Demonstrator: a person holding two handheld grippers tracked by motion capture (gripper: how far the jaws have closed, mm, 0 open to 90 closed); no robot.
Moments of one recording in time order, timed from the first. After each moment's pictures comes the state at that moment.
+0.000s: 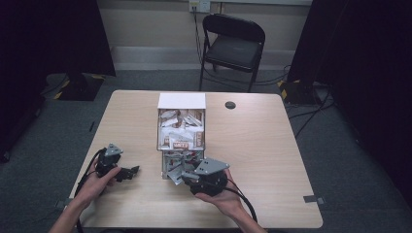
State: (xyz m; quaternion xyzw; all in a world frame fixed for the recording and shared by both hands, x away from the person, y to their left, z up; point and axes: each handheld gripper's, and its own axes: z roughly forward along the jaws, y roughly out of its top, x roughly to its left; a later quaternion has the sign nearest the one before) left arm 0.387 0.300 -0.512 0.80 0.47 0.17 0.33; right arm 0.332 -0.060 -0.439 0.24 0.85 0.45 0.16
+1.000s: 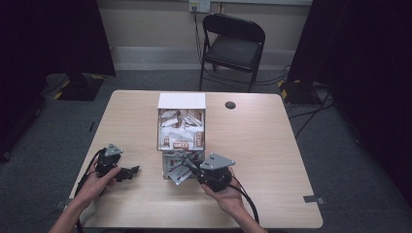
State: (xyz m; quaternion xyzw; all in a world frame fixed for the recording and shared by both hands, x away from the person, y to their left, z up) left arm 0.387 0.300 -0.512 0.80 0.47 0.17 0.33; right arm 0.340 -0.071 -0.438 0.27 0.83 0.45 0.17
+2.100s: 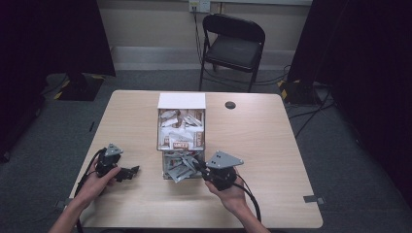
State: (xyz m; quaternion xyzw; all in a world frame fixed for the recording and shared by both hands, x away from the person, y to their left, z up) left arm 0.387 0.300 -0.512 0.80 0.47 0.17 0.33; right arm 0.338 -0.083 -0.423 0.27 0.81 0.49 0.17
